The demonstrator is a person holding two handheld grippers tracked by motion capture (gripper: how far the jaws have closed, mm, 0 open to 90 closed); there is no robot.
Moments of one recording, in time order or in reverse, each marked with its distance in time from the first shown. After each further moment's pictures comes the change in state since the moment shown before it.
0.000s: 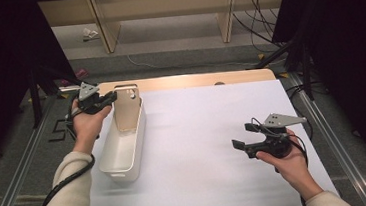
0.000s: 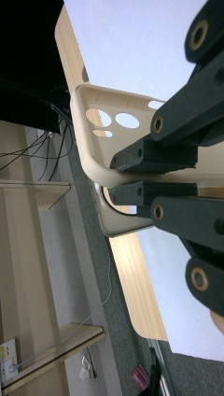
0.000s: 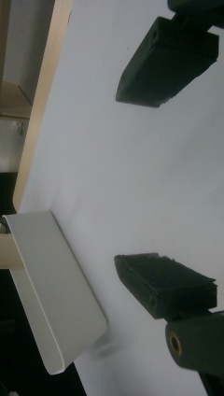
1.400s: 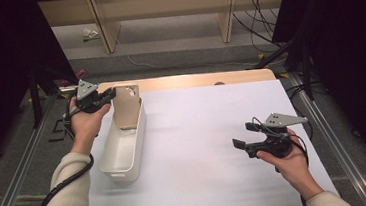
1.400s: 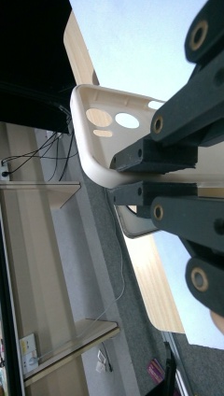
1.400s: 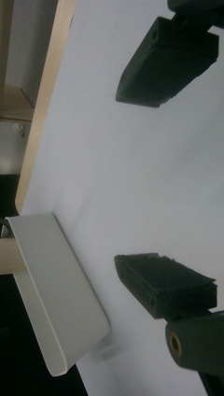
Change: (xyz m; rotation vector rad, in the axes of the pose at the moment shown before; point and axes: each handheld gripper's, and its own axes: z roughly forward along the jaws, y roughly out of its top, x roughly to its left) left arm -0.006 0.010 -0.009 -0.044 0.003 0.033; right arm 0.000 0.001 -0.002 -0.007 -0.007 0.001
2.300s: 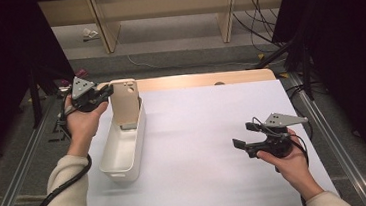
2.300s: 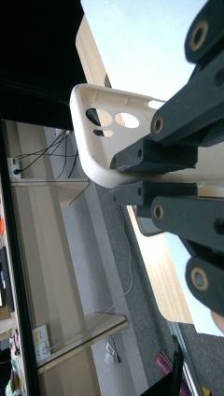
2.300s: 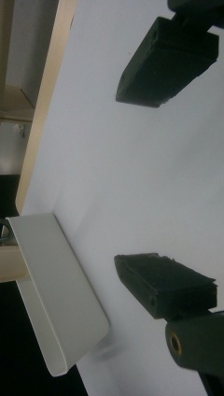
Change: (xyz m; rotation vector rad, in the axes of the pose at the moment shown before) left arm -0.009 0.017 -0.019 -0.035 0.017 0.008; right arm 0.000 0.000 0.000 0.000 -0.002 -0.001
